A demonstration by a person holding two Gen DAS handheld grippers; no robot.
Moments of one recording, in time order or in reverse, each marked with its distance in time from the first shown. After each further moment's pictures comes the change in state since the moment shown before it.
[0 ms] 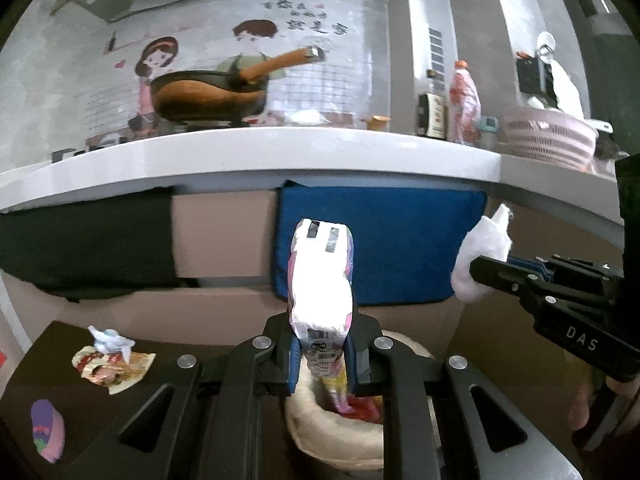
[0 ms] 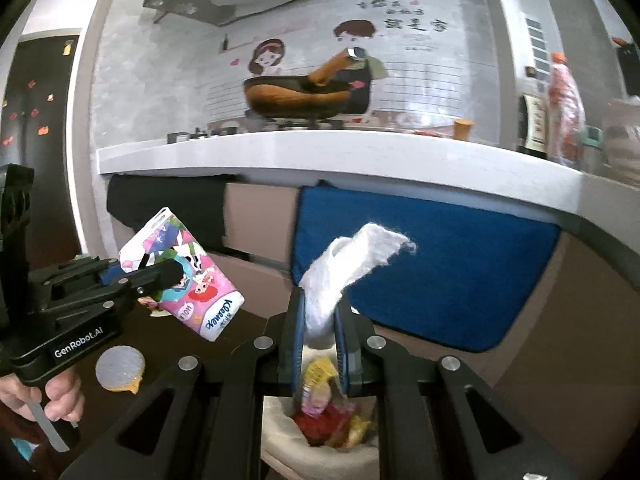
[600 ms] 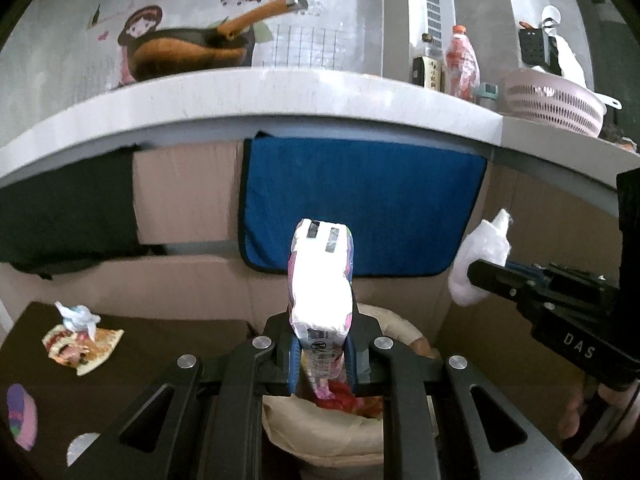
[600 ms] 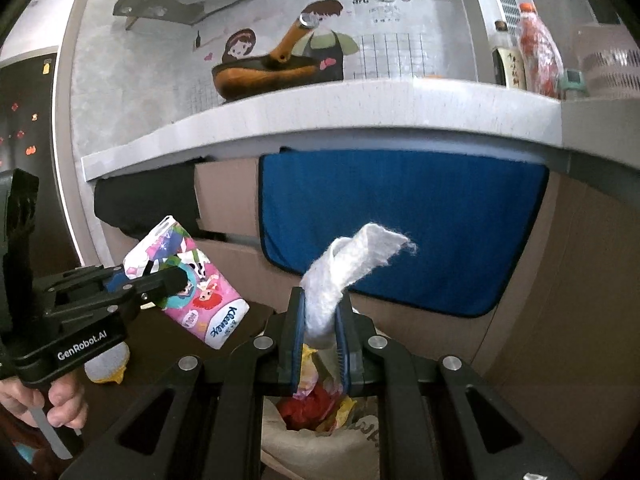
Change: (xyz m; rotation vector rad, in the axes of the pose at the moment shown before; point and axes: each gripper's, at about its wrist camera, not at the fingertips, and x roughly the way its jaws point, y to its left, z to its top) left arm 0.049 -0.011 -0.029 -0.022 0.109 -0.043; right arm 0.023 -0.036 -0.042 0.094 0.049 0.005
